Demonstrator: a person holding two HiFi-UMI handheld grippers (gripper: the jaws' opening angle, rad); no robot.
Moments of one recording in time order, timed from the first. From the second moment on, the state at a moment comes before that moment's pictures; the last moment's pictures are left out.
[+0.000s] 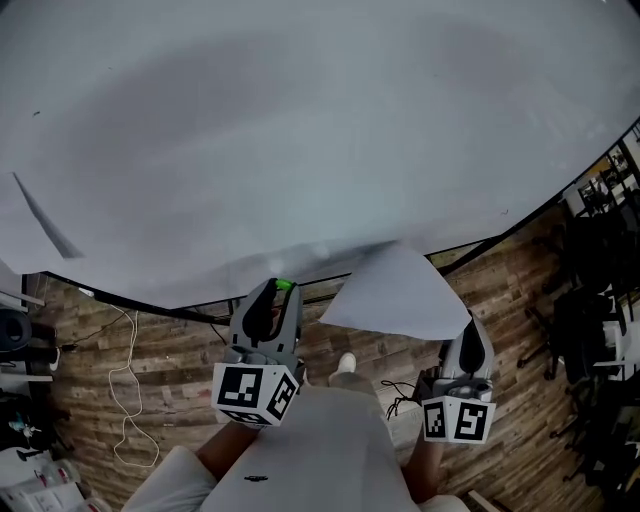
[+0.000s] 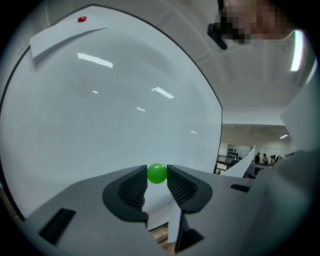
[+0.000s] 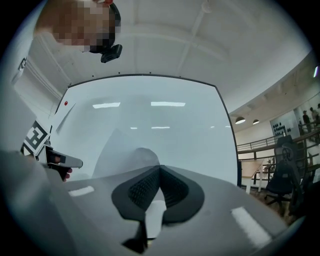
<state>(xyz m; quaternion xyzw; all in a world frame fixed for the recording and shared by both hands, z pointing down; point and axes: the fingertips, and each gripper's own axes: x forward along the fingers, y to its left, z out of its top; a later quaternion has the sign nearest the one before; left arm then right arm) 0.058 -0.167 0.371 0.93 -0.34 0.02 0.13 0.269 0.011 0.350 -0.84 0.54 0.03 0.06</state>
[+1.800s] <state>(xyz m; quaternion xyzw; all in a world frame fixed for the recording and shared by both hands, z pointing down) 0.069 -0.161 0.362 0.94 -0.31 0.01 0.12 0.264 -0.007 0.359 -0.84 0.55 0.01 0.04</state>
